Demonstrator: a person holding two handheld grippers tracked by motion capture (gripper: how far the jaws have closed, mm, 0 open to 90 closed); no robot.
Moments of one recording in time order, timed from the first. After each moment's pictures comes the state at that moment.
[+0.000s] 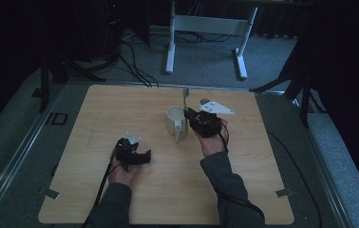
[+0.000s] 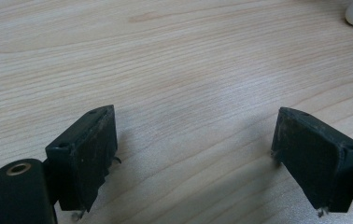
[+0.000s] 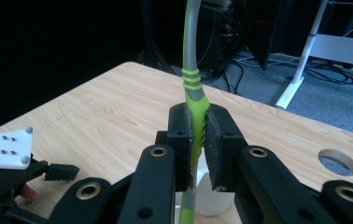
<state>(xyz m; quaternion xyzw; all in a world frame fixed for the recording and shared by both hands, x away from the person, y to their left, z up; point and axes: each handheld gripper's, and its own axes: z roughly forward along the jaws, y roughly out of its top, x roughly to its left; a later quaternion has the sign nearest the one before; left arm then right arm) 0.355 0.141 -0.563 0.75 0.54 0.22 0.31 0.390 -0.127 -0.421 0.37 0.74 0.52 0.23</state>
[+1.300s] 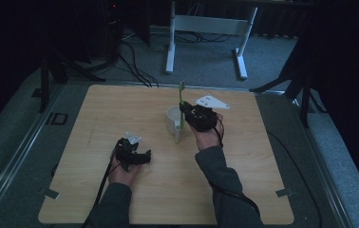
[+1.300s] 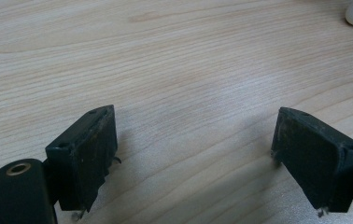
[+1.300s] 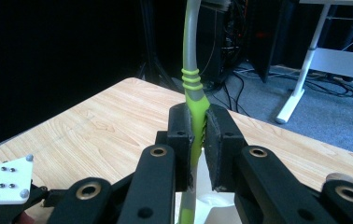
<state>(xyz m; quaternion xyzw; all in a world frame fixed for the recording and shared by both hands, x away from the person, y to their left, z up) 0.355 0.141 -0.563 0.75 0.54 0.22 0.31 0.400 -0.112 -0.410 0.36 0.72 0.54 0.24</state>
